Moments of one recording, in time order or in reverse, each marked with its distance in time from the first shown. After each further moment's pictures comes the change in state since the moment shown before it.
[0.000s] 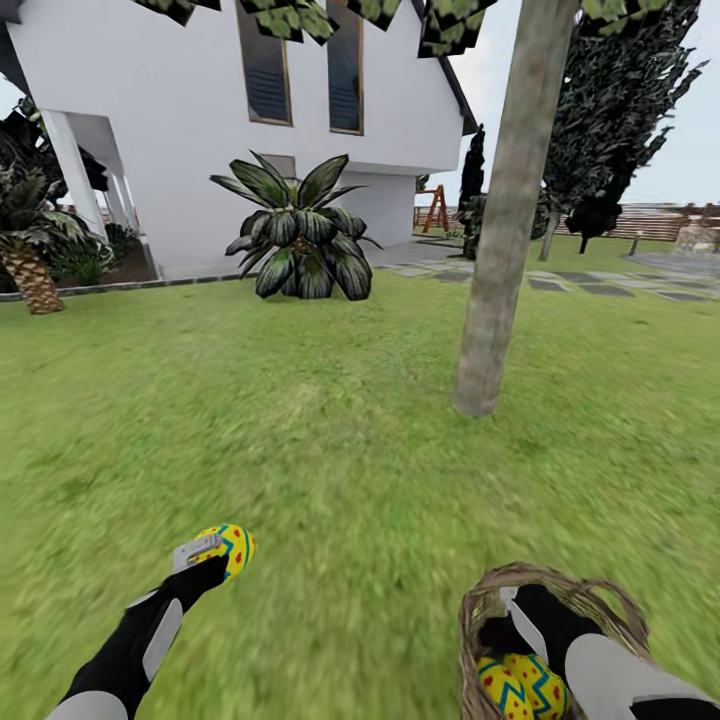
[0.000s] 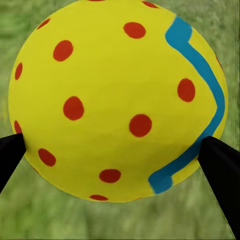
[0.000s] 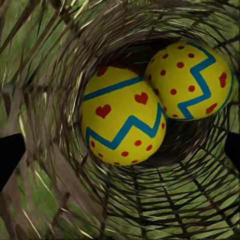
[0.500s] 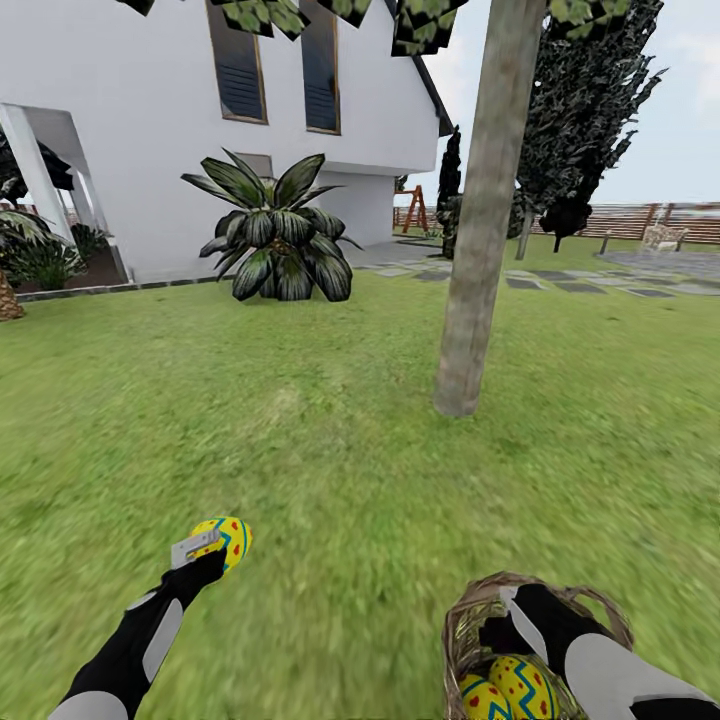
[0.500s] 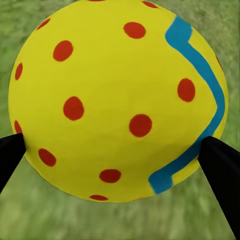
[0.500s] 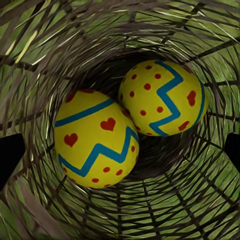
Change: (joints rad) left arm 0.000 -0.001 0.001 0.003 -0.001 -0.076 -0.001; right arm 0.000 0.000 0.000 -0.001 -0.001 0.002 0.000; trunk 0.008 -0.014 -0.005
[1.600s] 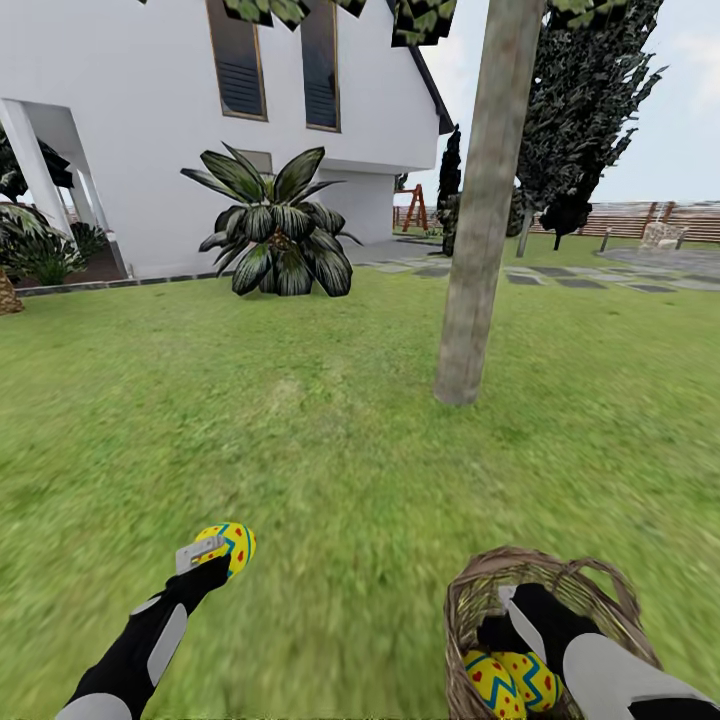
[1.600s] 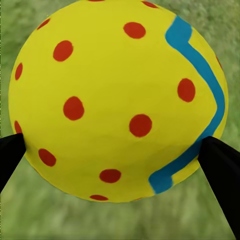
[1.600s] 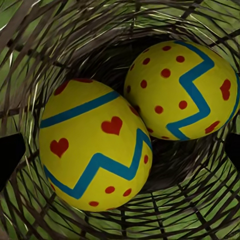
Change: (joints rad) left arm 0.000 -0.011 -0.003 0.028 0.000 -0.002 0.004; right arm 0.000 0.005 0.001 -0.003 0.001 -0.002 0.000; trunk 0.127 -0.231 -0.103
